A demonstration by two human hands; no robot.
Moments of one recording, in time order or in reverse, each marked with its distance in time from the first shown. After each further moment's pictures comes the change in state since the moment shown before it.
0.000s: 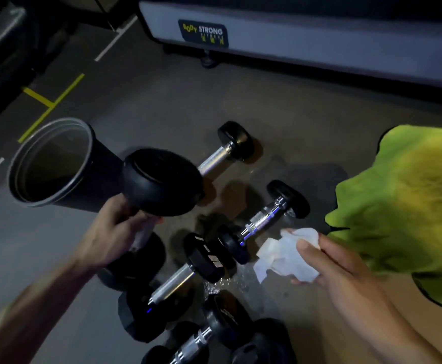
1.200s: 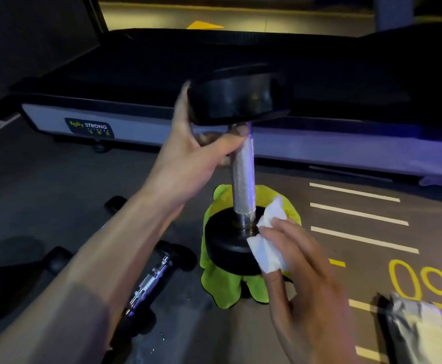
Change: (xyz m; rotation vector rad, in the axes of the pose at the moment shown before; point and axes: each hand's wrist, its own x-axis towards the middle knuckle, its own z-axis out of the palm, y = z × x) left_hand 0.027 0.290 0.240 -0.432 -0.248 0.386; right_hand -0.097 -0.050 -0.107 -0.846 0.788 -0.827
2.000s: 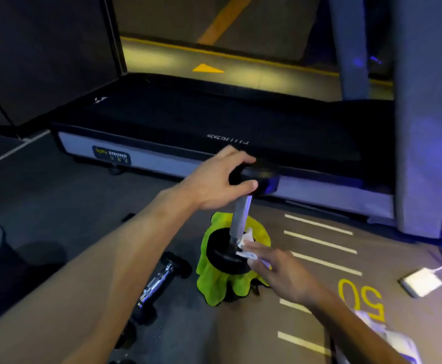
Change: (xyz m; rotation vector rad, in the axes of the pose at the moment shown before) left_hand -0.004 0.086 -0.017 0.771 -0.359 0.341; right_hand 0.060 -0.021 -0.072 -0.040 -0.822 0.125
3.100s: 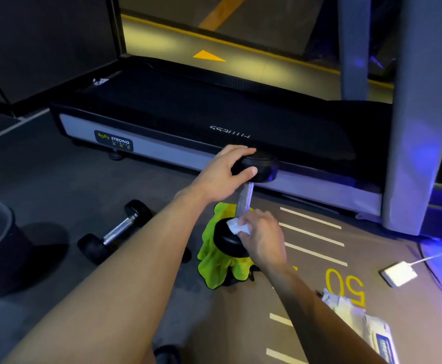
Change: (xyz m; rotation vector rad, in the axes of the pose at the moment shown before) left_hand -0.006 -0.018 0.010 -0.286 0.131 -0.105; right_hand 0.043 -0.056 0.019 -0.239 0.385 0.189
